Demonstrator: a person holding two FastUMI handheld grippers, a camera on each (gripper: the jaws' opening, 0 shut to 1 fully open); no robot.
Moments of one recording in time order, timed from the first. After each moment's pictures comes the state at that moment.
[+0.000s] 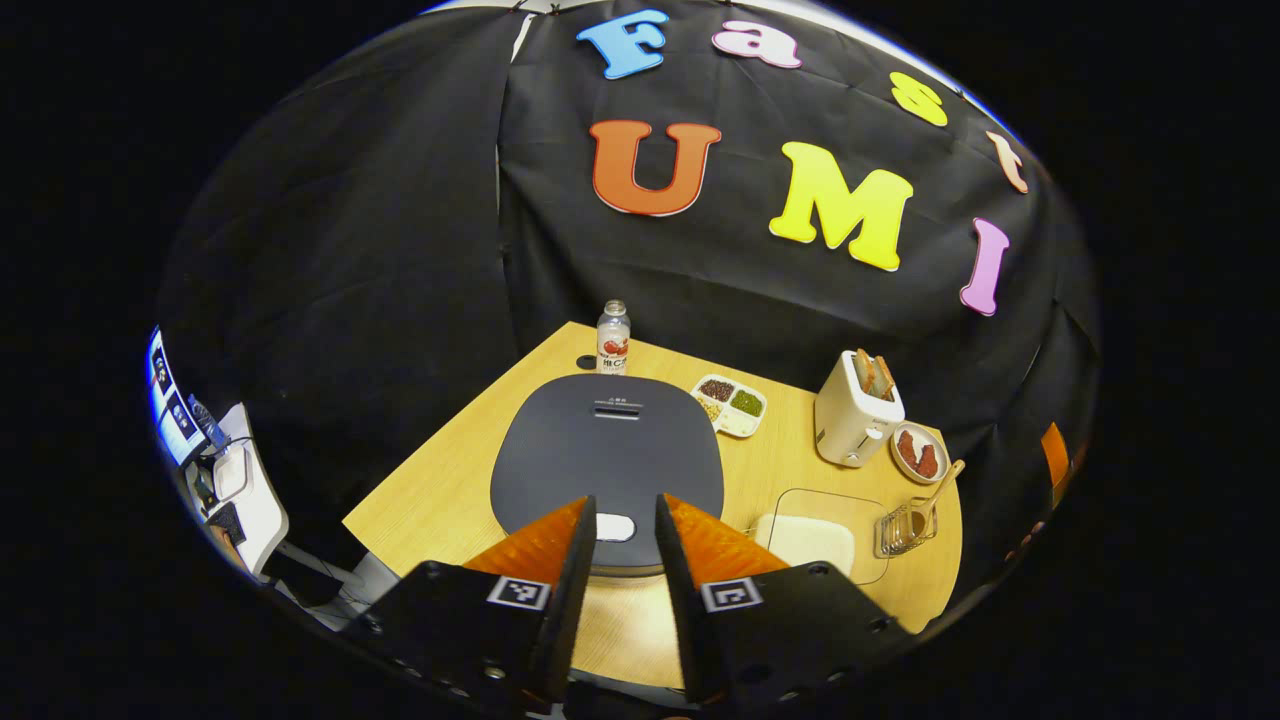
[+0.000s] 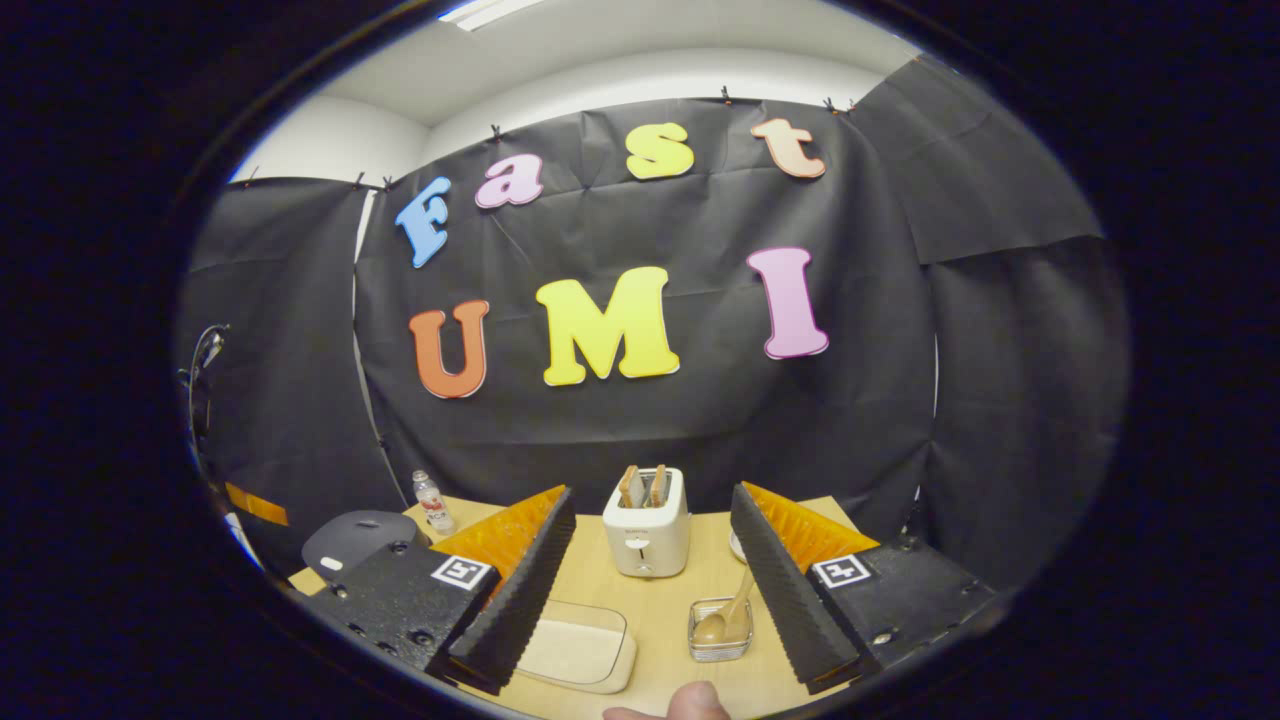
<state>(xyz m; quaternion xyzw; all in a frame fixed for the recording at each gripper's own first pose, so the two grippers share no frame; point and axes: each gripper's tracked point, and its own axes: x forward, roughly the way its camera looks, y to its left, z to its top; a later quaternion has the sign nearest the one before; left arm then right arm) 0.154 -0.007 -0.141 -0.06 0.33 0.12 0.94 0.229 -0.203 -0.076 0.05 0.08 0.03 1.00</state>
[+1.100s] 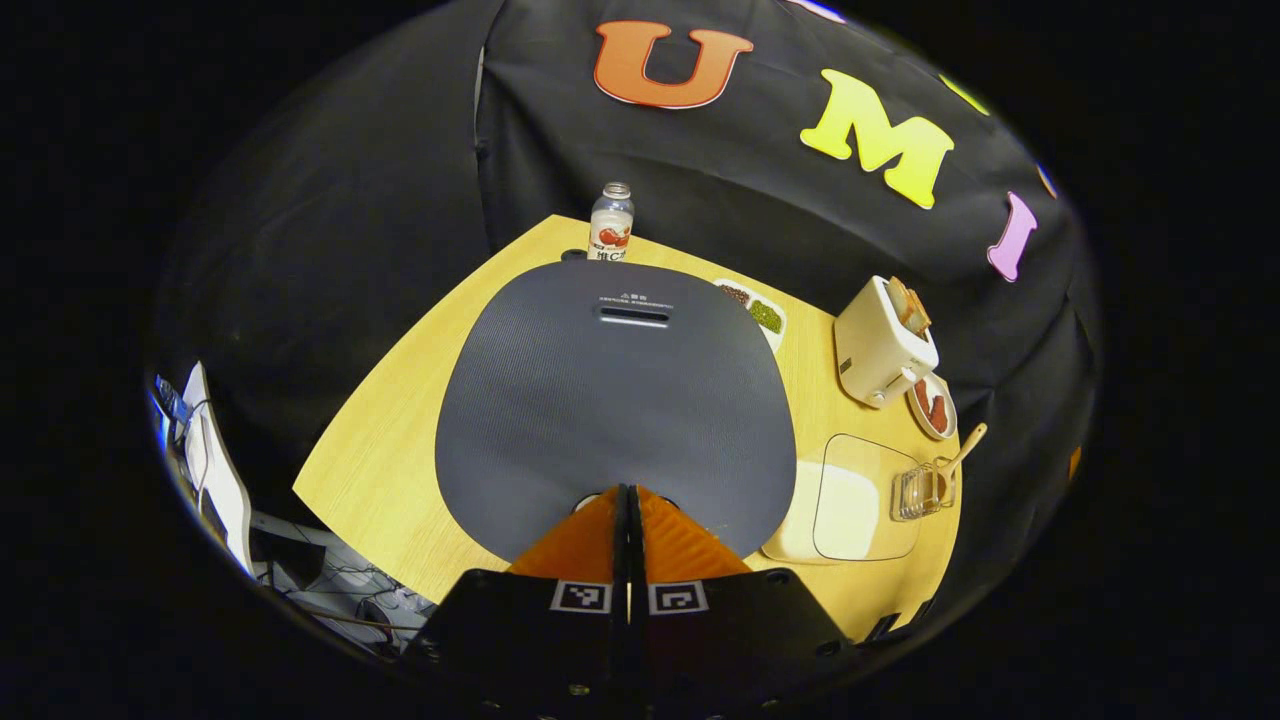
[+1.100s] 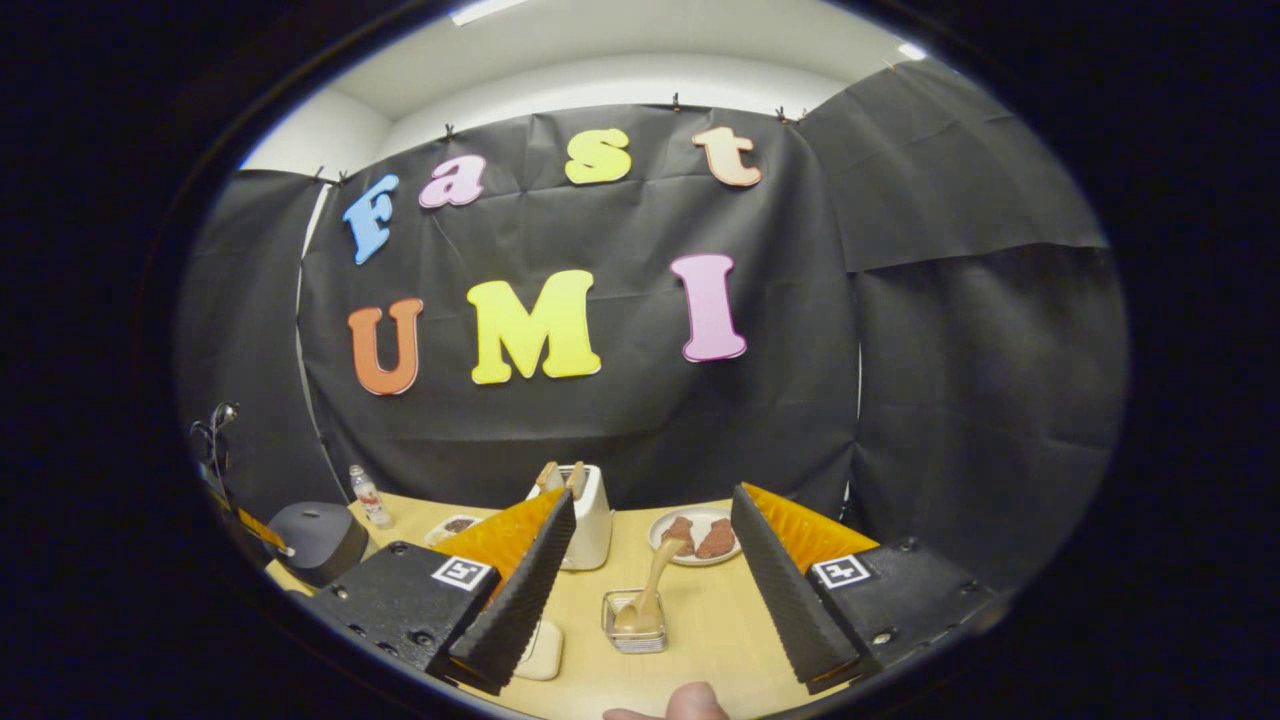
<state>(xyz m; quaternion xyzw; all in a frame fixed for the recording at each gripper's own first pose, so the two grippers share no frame) 0.175 0.009 -0.232 -0.11 0.45 0.08 0.88 0.196 -0.277 -0.076 0.03 0.07 -0.06 1.00</state>
